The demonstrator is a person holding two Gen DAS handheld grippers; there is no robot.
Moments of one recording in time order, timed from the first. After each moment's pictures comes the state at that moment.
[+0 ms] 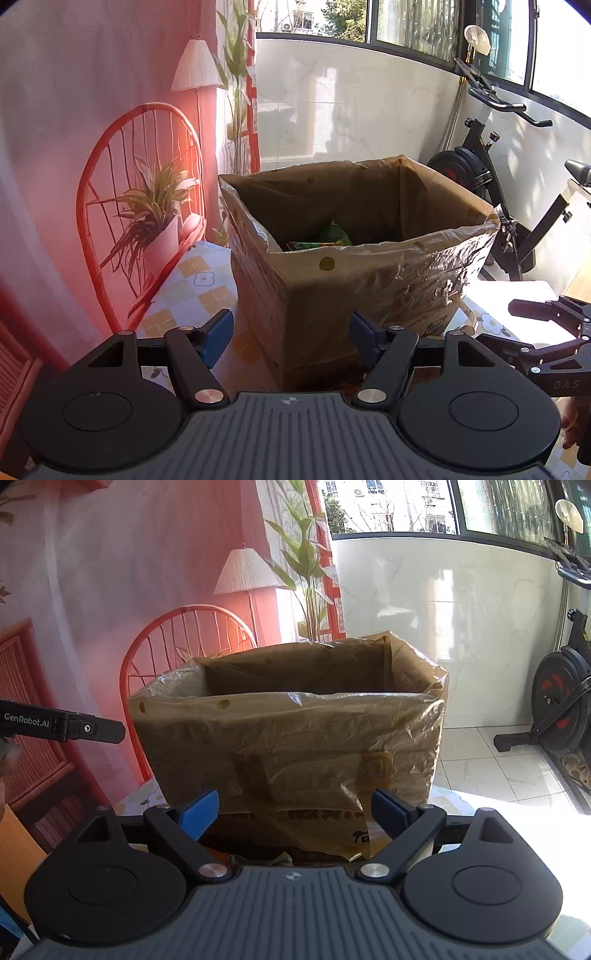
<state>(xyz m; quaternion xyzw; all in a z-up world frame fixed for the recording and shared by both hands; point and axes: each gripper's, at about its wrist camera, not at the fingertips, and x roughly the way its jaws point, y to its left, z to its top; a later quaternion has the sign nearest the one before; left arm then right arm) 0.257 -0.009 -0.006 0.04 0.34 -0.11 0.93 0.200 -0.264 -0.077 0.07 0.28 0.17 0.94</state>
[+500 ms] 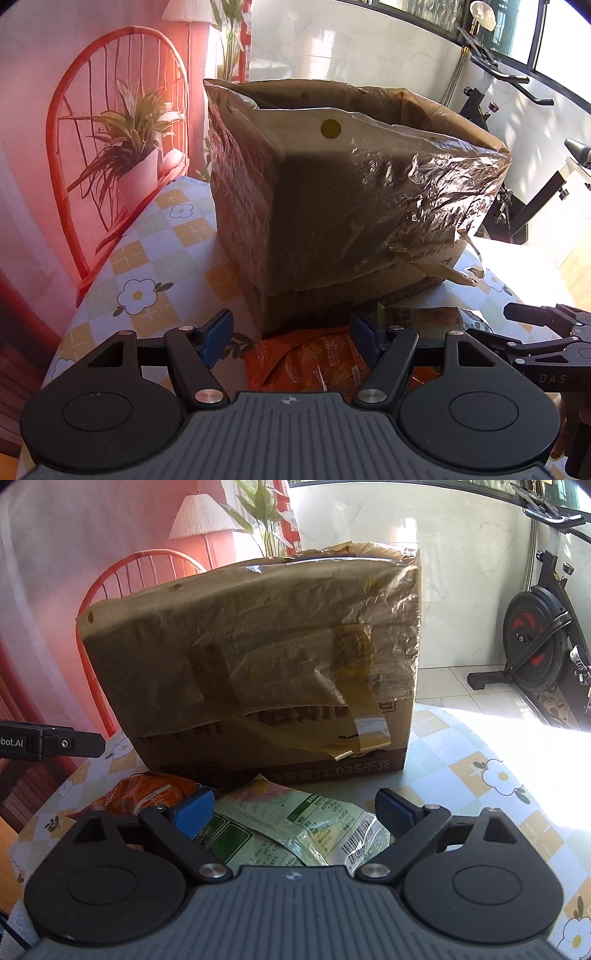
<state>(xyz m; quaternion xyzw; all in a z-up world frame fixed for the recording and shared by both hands) 0.269 0.002 -0.076 0.01 0.40 -0.13 0.91 0.193 -0.256 -0.137 0.10 0.35 0.11 0.92</state>
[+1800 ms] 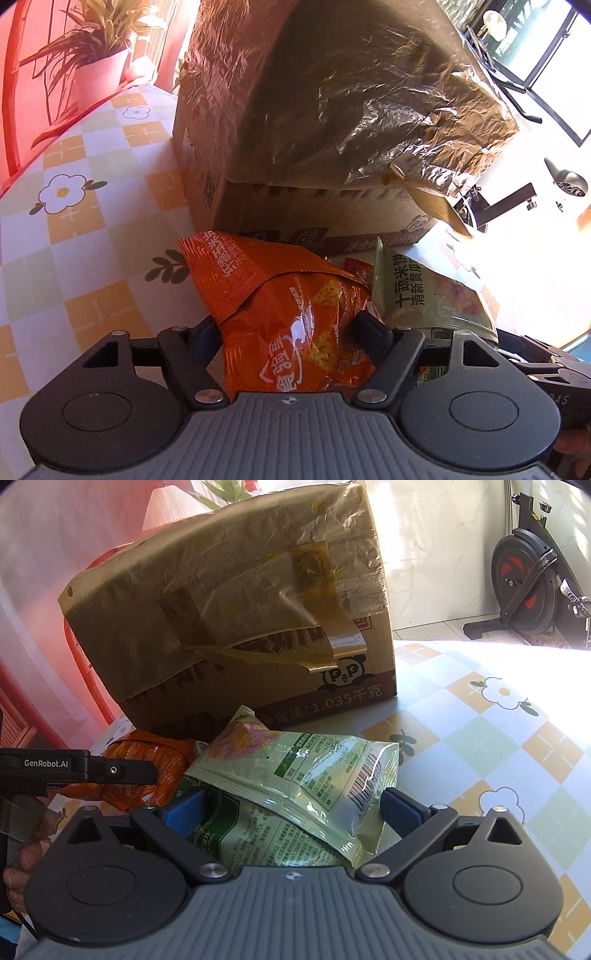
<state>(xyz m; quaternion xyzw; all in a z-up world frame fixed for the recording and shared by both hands) 0.280 0.009 -0.159 -0.10 0.45 -0.19 0.87 0.172 -0.268 -0.169 0.16 0.38 0.11 0.90</state>
